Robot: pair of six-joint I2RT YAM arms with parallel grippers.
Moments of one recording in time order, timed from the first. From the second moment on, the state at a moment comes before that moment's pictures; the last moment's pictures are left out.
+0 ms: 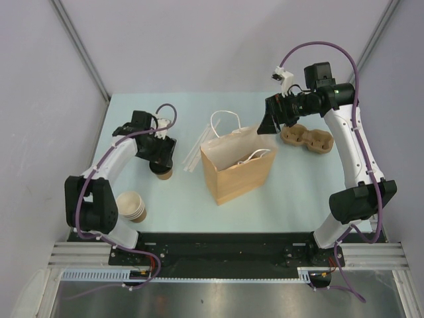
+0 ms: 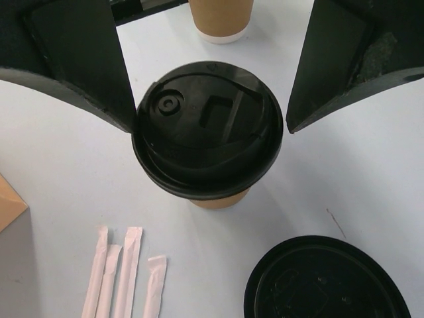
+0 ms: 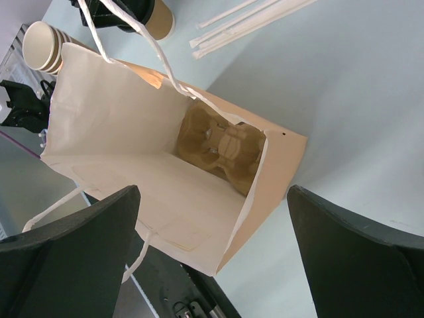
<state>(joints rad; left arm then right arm) -0.12 1.56 1.20 -0.76 0.16 0.20 0.19 1.66 1.96 -1.21 -0.74 -0.24</state>
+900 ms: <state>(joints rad) -0.10 1.48 1.12 -0.72 0.16 0.16 0.19 1.66 1.96 -1.21 -0.74 -0.24</state>
